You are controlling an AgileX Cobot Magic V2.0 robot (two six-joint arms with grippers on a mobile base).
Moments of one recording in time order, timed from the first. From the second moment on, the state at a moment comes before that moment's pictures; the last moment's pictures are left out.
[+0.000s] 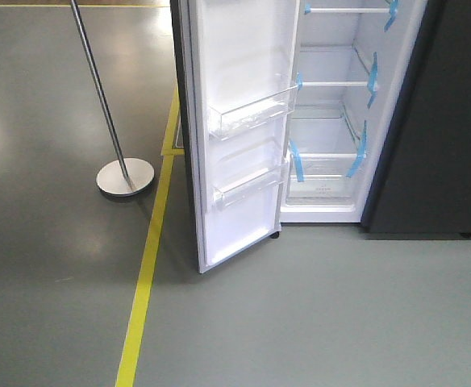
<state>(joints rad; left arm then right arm) -0.01 -0.01 0.02 0.17 0.22 -0.39 0.00 0.99 -1.82 0.48 1.26 -0.28</state>
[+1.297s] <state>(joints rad) -0.01 -0.01 0.02 0.17 0.22 -0.39 0.00 0.99 -1.82 0.48 1.26 -0.28</state>
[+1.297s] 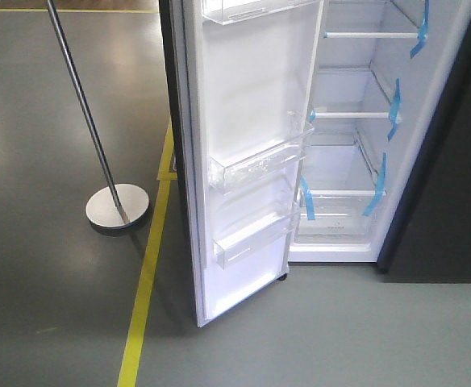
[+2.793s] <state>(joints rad) -0.01 -0.01 0.02 0.17 0.22 -0.39 0.00 0.99 -1.82 0.48 1.26 -0.28</state>
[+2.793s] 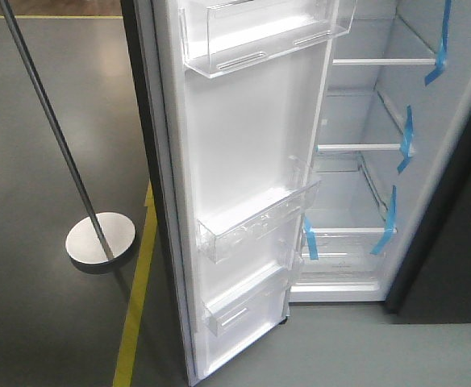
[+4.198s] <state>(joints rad) -0.01 -0.01 0.02 0.17 0.22 -0.39 0.00 0.99 -1.82 0.48 1.26 -0.28</state>
